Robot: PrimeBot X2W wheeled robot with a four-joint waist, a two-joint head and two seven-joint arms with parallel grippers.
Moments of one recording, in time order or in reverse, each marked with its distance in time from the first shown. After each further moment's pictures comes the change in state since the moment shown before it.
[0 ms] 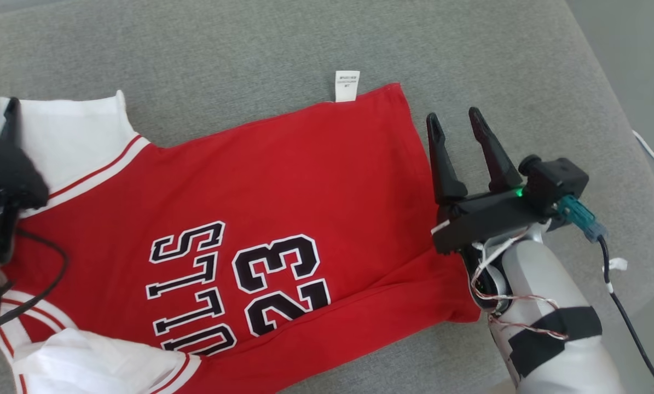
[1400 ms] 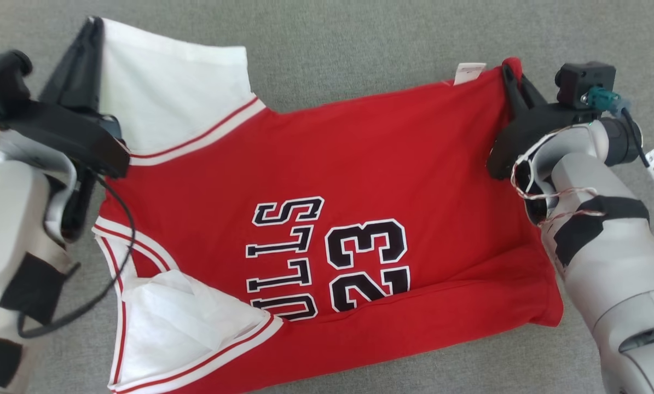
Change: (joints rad) left arm -0.031 -0.043 -0.200 -0.267 -0.092 -0.007 -0.211; right arm -0.516 -0.118 0.048 0.784 -0.026 0.000 0.013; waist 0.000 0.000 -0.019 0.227
